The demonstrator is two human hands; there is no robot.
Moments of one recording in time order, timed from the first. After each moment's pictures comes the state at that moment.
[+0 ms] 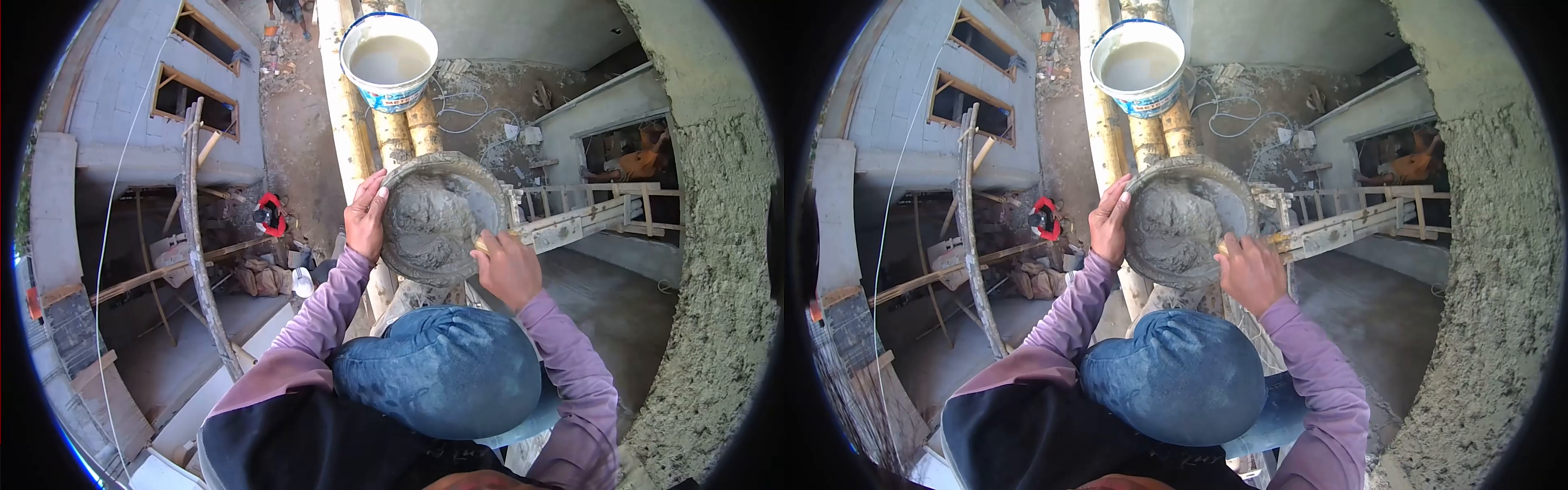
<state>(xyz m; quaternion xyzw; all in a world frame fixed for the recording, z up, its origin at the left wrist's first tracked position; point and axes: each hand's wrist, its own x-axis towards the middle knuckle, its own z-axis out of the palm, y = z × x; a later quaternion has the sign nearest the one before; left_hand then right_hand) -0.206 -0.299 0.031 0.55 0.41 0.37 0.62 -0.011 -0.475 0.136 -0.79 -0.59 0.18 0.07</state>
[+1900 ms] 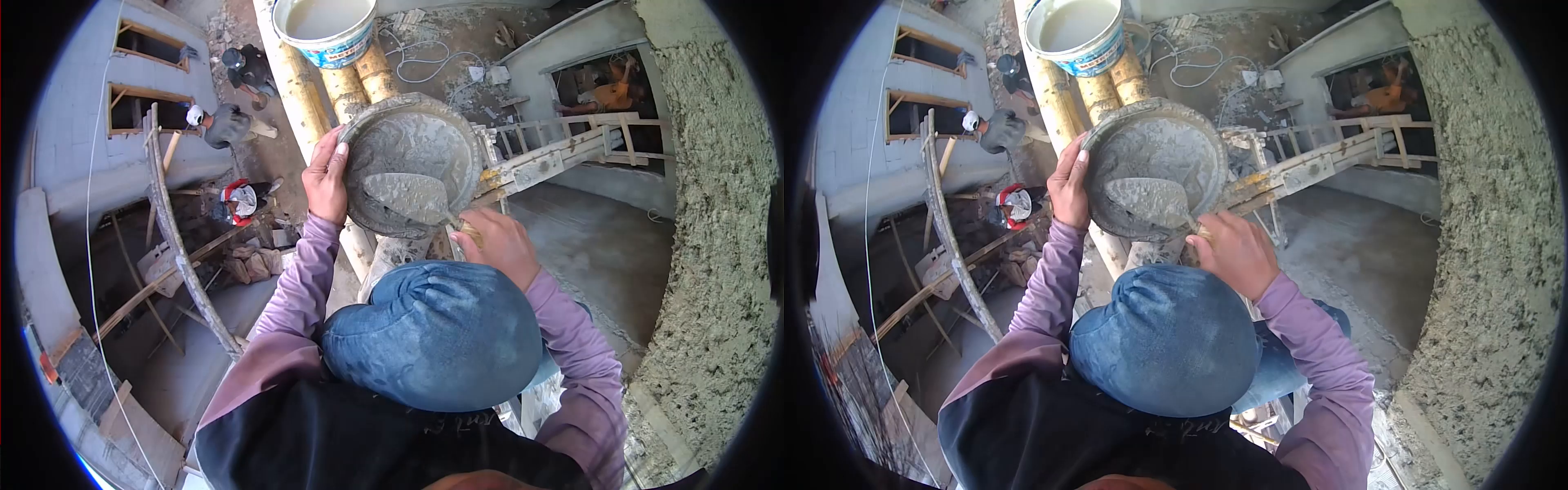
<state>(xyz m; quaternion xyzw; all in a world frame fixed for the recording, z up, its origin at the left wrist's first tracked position) -0.204 -0.296 0.035 0.61 0.39 0.36 0.60 -0.032 -0.517 0.161 -0.79 -0.53 0.26 0.17</state>
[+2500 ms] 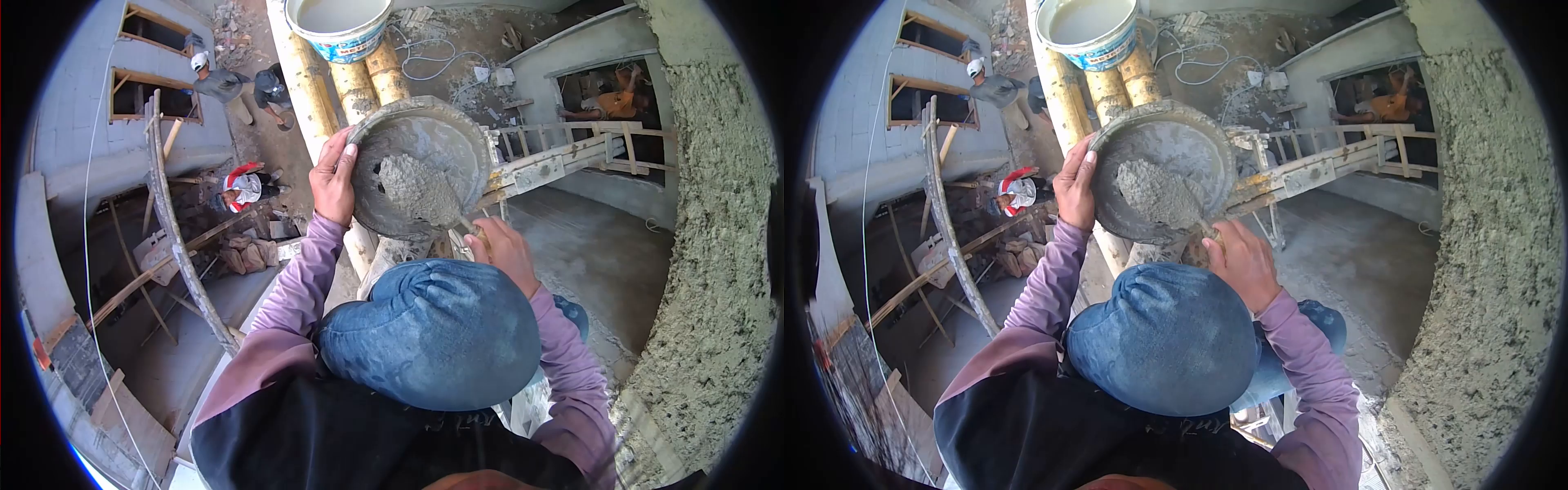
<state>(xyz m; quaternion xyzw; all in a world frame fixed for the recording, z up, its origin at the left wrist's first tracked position) -0.207 -0.302 0.040 0.60 0.39 0.35 0.60 -0.039 -0.531 0.153 -0.82 -0.45 0.30 0.20</state>
